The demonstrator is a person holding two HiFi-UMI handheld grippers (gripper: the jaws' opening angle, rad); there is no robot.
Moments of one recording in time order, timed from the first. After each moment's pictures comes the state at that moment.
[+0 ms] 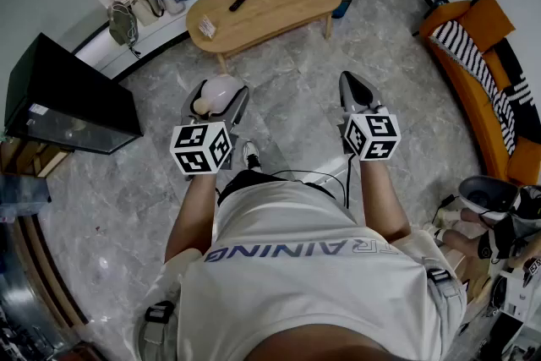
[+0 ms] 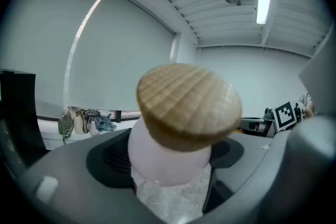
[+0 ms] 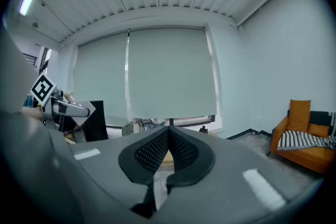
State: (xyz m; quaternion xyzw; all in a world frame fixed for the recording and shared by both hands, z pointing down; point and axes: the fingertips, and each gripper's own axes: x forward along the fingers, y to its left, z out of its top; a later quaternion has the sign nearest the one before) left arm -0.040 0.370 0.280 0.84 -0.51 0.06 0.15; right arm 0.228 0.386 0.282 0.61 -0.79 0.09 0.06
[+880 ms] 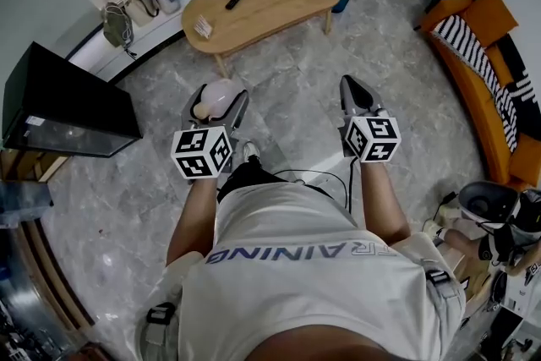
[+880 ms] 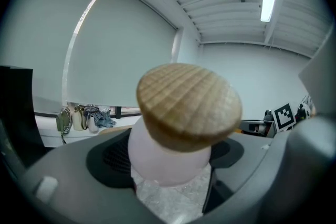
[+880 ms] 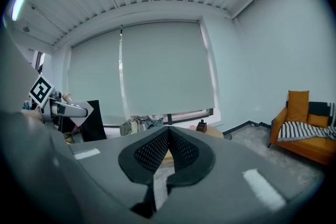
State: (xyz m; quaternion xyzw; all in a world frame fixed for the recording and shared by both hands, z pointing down) left arm -0.033 0.334 0.304 0.84 -0.51 0.07 0.17; right arm 0.241 0.353 0.312 0.62 -0.78 0.12 0.06
